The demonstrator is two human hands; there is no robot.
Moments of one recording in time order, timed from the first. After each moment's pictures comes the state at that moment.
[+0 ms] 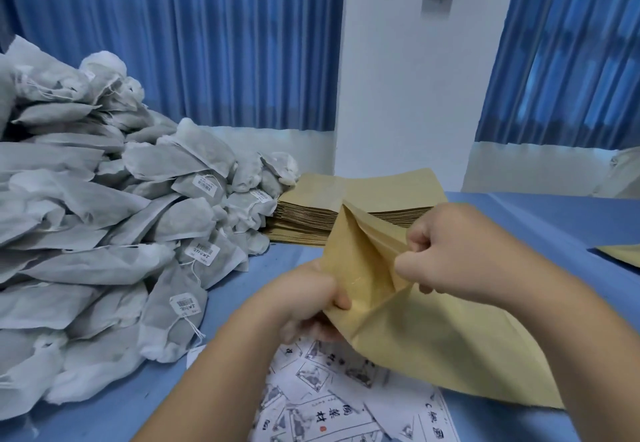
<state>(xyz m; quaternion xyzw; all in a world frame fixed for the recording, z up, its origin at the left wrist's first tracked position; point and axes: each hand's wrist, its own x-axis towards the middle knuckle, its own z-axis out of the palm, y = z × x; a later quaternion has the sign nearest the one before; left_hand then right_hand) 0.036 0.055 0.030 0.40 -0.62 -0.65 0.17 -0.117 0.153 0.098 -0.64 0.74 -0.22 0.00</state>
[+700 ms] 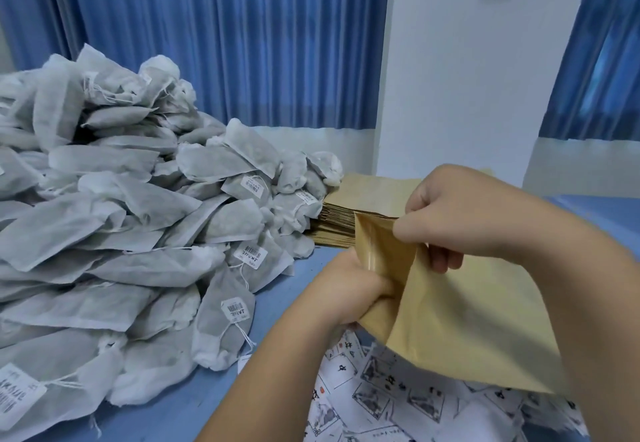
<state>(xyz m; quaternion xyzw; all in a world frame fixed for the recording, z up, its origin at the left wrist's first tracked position) 0.042 0.034 0.026 0.37 -0.67 -0.58 0.28 -0.072 0.100 0.132 -0.66 0.70 -0.23 0.14</state>
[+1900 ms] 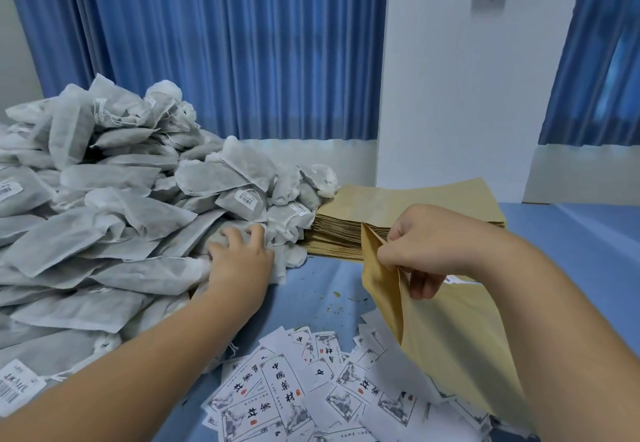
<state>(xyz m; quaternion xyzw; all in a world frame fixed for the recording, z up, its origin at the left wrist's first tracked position) 0.105 -0.033 0.012 0.60 -0.73 0.32 -0.04 -0.106 0.077 0.106 -0.66 0.68 -0.23 0.24</state>
